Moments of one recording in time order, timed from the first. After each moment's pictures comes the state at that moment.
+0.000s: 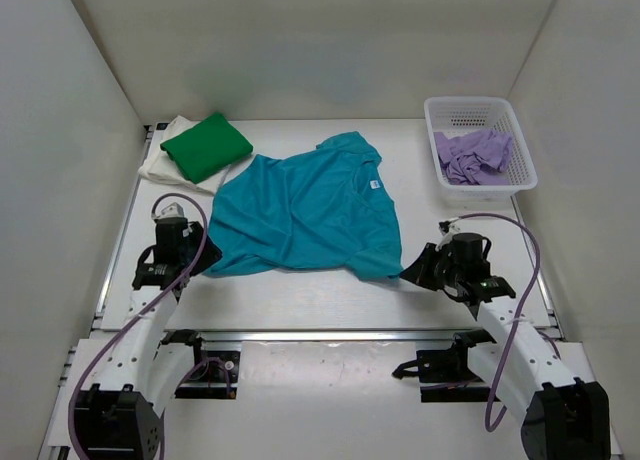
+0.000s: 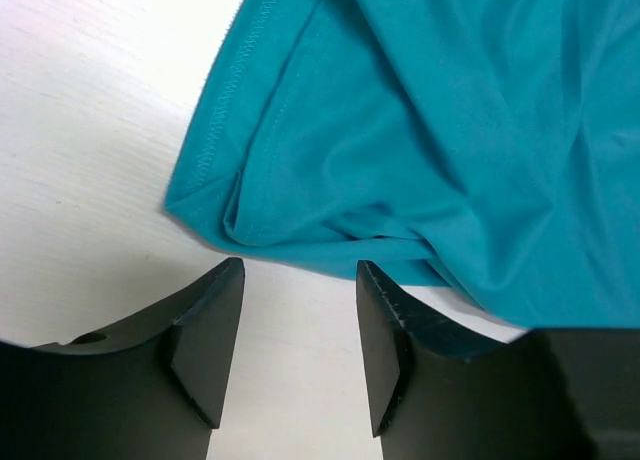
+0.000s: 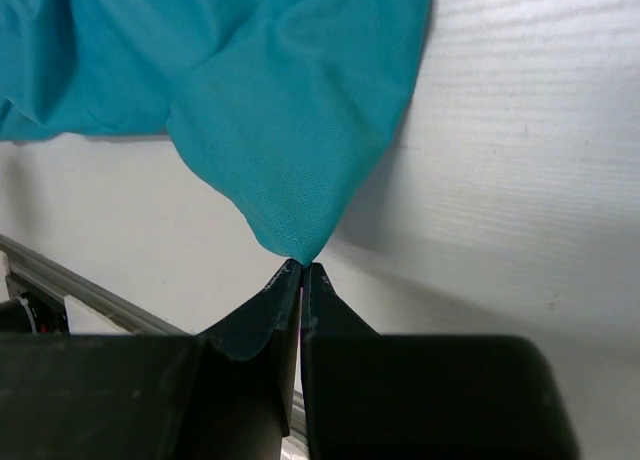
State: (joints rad) left arm -0.03 0.82 0.55 -0.52 -0.03 -0.55; right arm 0.16 0.79 0.34 -0.32 -0.41 0.52
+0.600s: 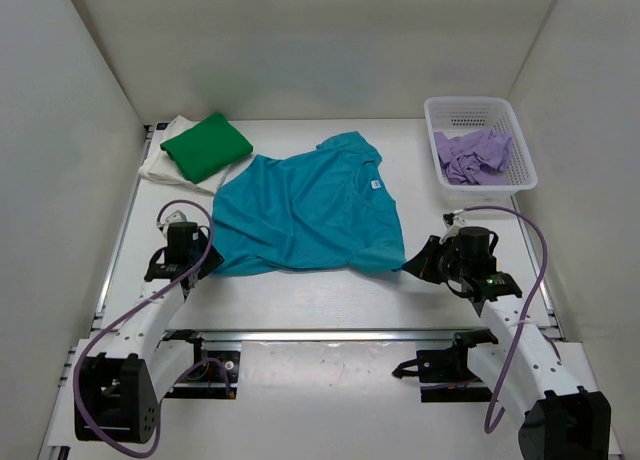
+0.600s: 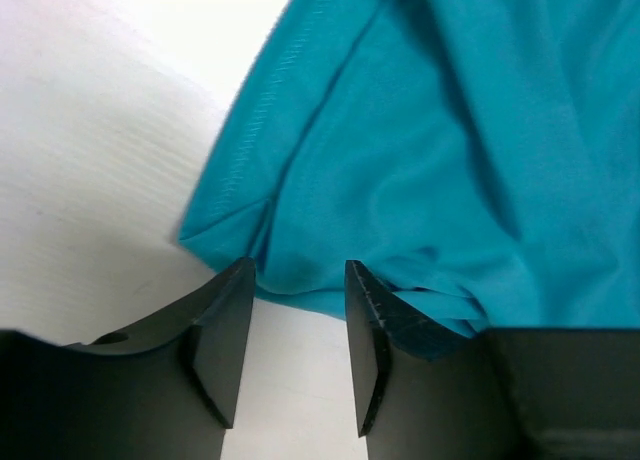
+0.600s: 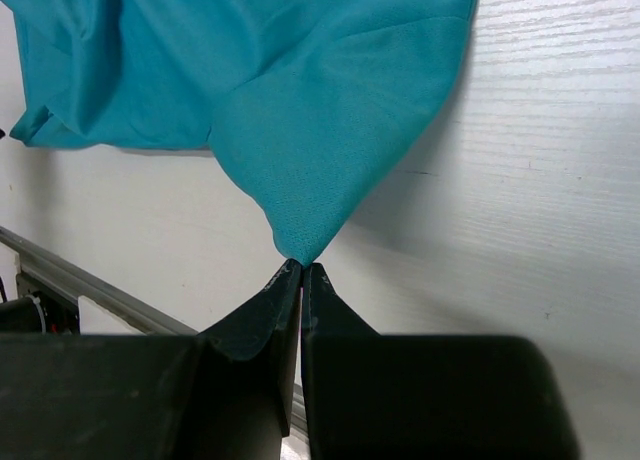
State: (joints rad) left arm -0.05 0.96 0.46 -0.34 -0.09 -0.63; right arm 0.13 0.76 0.42 -0.38 -0.43 0.48
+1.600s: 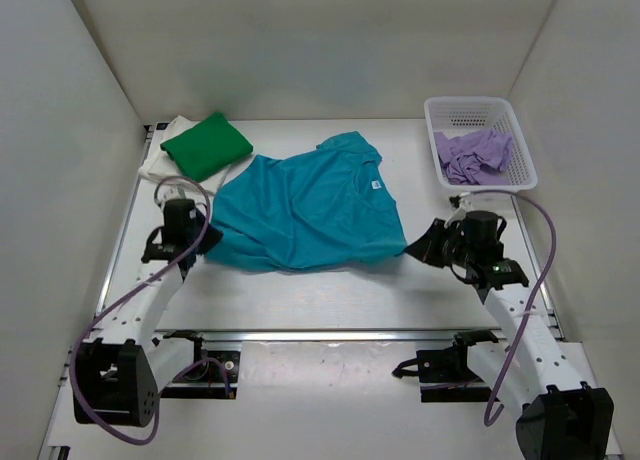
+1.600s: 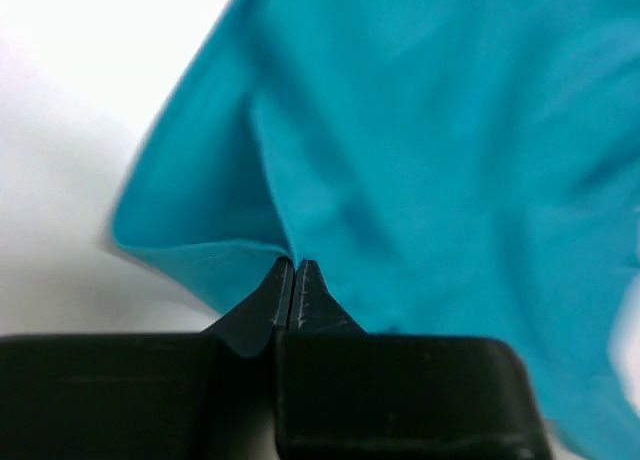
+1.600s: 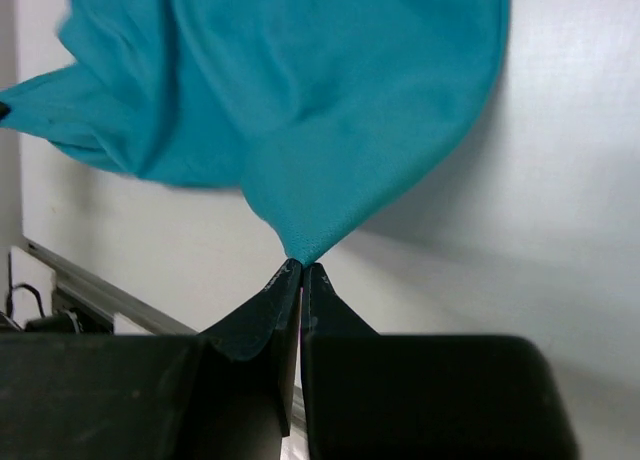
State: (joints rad) left arm -0.06 1.04 0.57 -0.29 -0.05 -0.70; right arm 0.10 0.80 0.52 -0.39 -0.46 0.47
